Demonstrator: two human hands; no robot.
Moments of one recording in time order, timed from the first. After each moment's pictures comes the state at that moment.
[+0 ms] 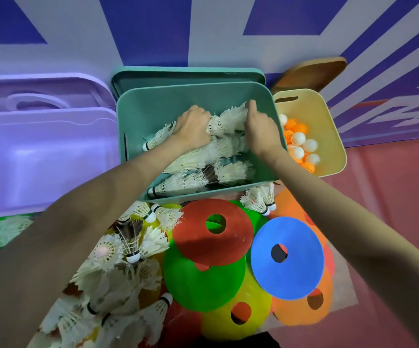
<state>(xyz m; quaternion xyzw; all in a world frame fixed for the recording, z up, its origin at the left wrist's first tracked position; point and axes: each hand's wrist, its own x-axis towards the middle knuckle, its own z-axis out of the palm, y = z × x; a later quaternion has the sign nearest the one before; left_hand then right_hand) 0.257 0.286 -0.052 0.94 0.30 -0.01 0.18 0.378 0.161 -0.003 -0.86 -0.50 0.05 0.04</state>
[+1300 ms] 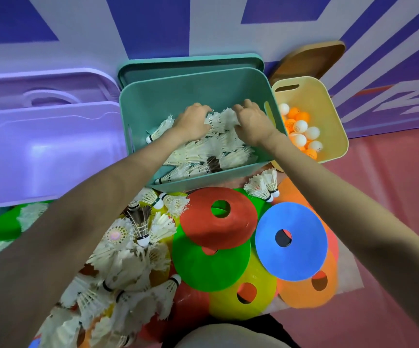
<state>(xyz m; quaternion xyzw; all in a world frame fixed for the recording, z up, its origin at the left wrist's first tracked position) 0.241 0.281 -0.045 0.90 0.33 -0.04 0.28 0.370 0.160 -0.004 -0.81 -0.57 0.12 0.00</state>
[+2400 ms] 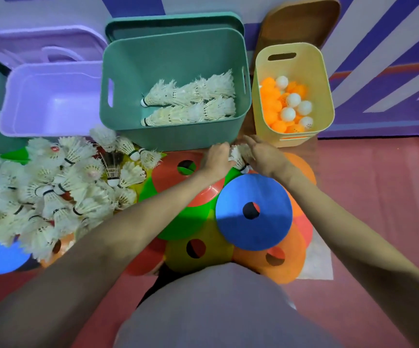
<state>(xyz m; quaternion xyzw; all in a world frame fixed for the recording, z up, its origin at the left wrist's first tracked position) 0.274 0.047 -0.060 0.83 0.47 -0.05 0.28 0.418 -0.012 -0.073 -0.72 -0.63 0.28 0.05</state>
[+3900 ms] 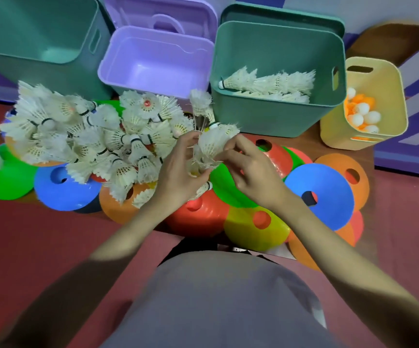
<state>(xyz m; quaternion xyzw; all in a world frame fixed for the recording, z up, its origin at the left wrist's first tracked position) -0.033 -0.011 0.035 0.72 0.48 0.32 0.38 0.148 -0.047 0.053 -0.52 -0.78 0.17 0.31</state>
